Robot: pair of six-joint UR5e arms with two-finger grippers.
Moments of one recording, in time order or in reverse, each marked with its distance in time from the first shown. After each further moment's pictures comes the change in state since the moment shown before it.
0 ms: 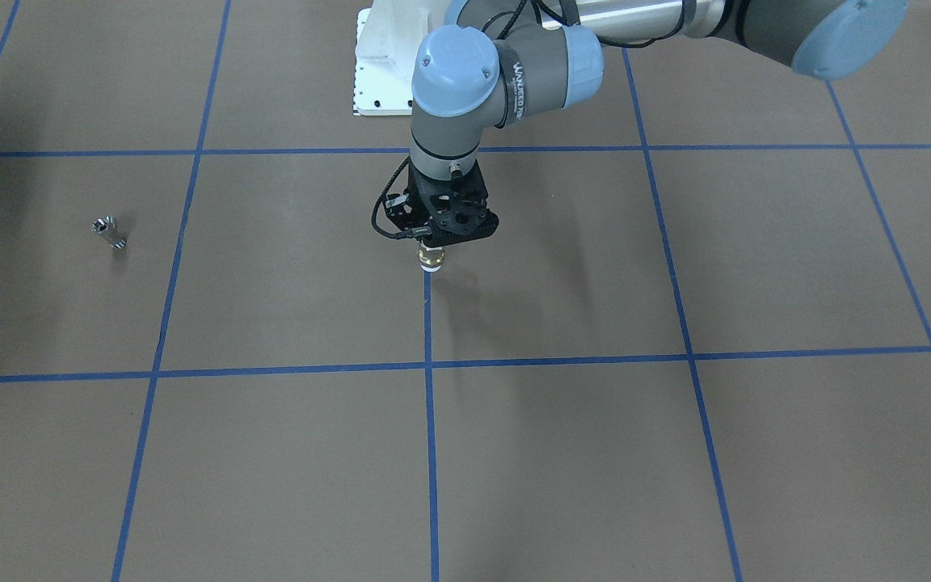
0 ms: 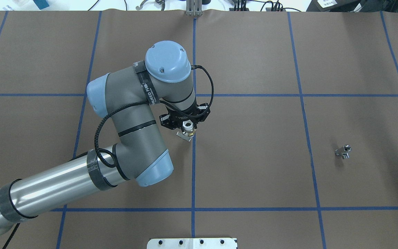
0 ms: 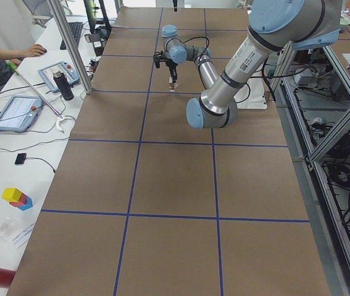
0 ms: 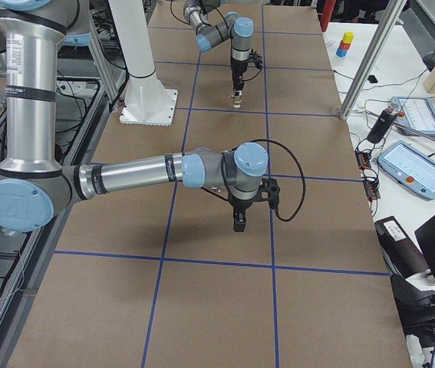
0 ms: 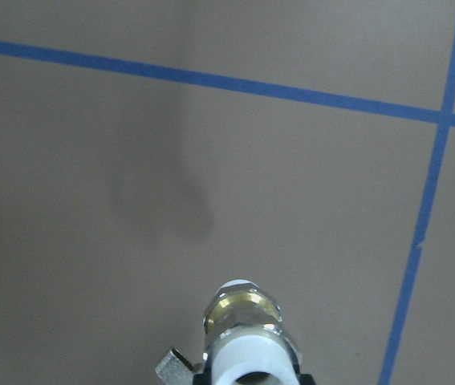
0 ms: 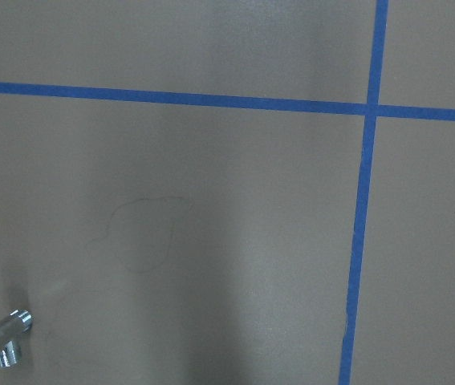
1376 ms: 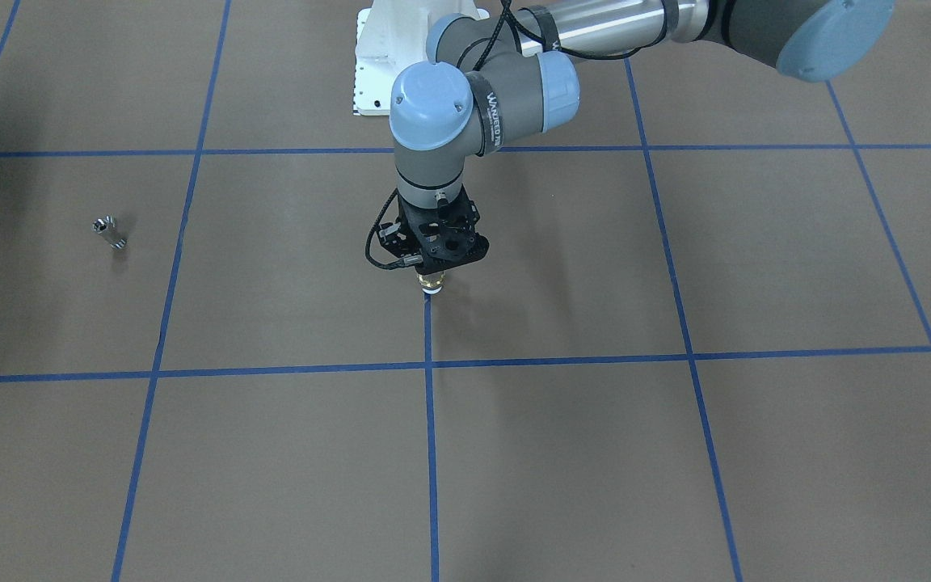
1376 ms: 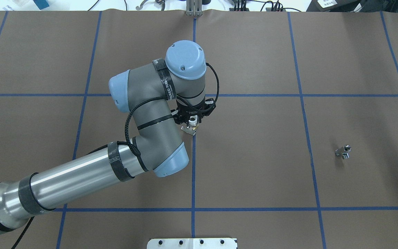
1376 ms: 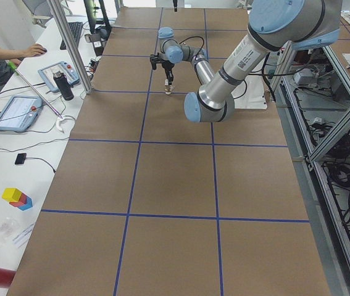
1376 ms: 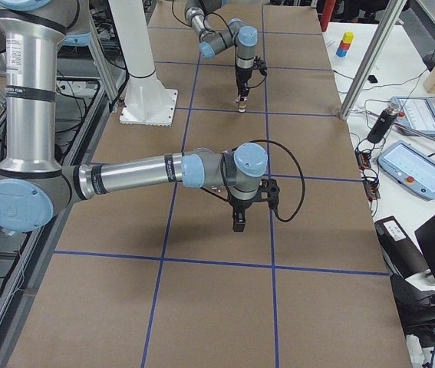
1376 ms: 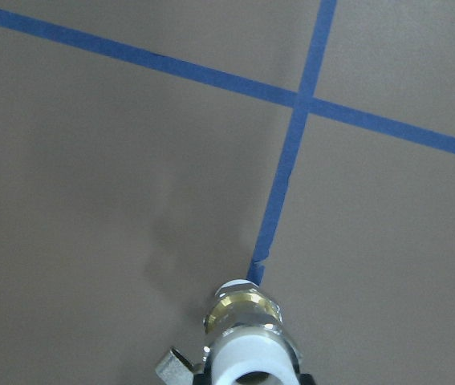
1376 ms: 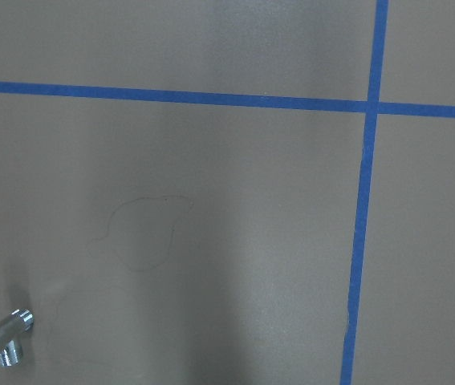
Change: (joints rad) left arm -0.001 -0.047 0.103 -0.015 0.040 -0.043; right arm 0.000 -0.002 0.000 -0.002 0.002 0.003
